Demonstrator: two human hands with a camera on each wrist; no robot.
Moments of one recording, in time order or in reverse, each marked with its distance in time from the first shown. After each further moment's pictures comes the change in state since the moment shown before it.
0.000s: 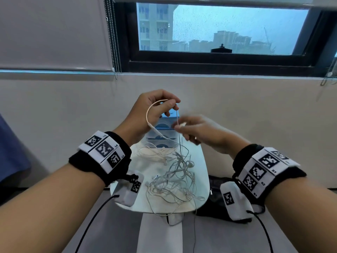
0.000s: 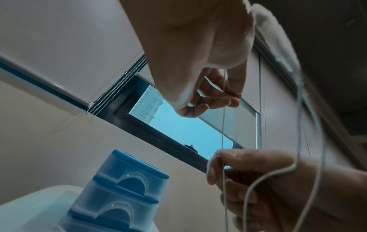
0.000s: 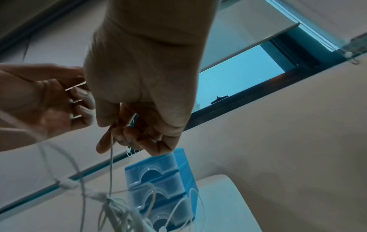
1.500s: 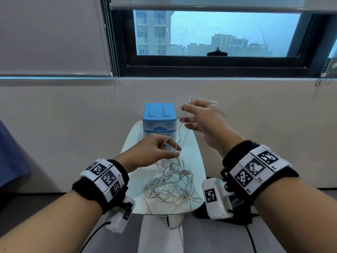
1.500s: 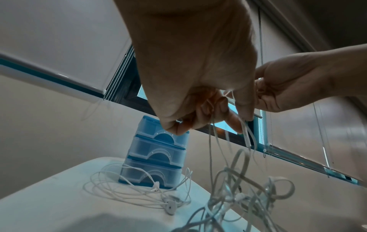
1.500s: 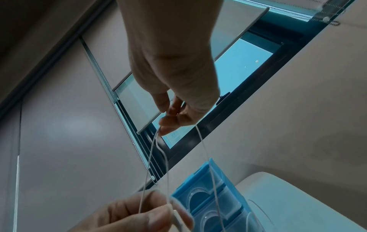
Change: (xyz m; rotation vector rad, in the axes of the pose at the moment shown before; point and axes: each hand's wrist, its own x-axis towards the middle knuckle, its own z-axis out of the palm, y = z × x) left_hand -0.049 -0.041 0.010 0.186 -0.395 -0.352; right_hand -0.003 -0.029 0.000 0.479 0.524 0.065
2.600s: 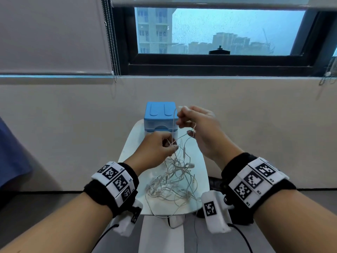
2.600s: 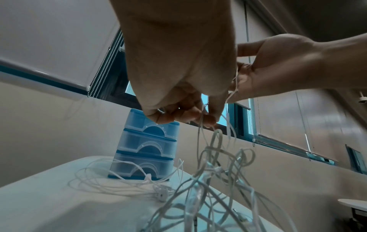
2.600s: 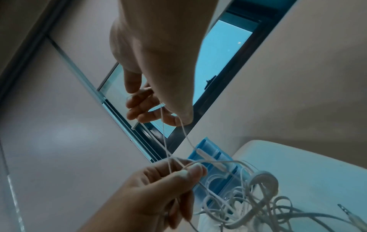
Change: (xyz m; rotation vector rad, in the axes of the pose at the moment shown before) left_hand 0.014 -0.004 0.015 0.249 0.265 0.056; right_hand -0.015 0.016 0.009 0.122 -0.174 -0.017
